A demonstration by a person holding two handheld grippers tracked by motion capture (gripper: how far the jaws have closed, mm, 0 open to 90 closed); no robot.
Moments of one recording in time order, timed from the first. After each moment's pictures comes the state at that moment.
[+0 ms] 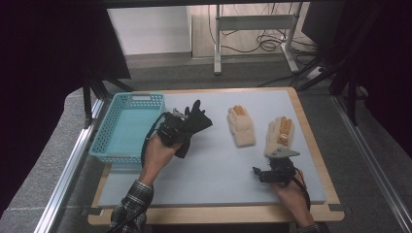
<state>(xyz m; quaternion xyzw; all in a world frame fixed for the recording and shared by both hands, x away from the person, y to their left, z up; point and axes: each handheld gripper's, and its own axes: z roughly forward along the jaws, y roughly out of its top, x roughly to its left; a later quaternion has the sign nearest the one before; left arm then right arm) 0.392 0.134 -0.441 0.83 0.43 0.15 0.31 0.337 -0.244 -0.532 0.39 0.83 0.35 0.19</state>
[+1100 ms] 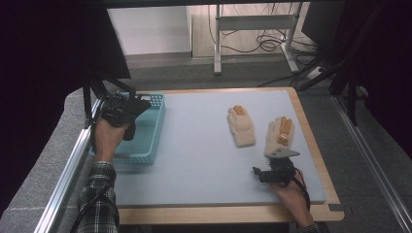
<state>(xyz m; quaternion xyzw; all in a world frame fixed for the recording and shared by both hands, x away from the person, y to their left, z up) 0.436 0.302 -0.439 0.75 0.60 0.19 0.21 0.336 -0.244 -0.532 0.39 0.83 0.35 0.19</state>
